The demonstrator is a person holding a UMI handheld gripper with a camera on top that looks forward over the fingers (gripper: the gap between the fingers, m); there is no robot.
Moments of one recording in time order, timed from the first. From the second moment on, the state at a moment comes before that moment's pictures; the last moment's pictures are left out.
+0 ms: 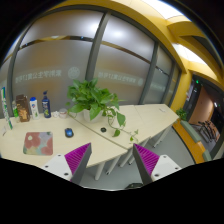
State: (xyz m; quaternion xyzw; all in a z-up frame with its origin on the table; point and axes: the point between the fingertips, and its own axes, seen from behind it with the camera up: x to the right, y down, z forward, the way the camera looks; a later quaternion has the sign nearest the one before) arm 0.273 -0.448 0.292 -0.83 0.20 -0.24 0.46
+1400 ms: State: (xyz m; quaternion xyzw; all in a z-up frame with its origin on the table) arm 0.219 -0.048 -0.009 -0.91 0.01 -0.05 0.42
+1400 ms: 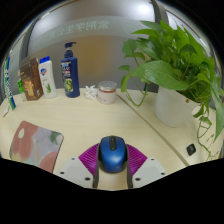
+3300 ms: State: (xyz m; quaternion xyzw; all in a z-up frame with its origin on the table) arm -0.084 -0.286 0.200 -0.89 0.01 -0.05 0.46
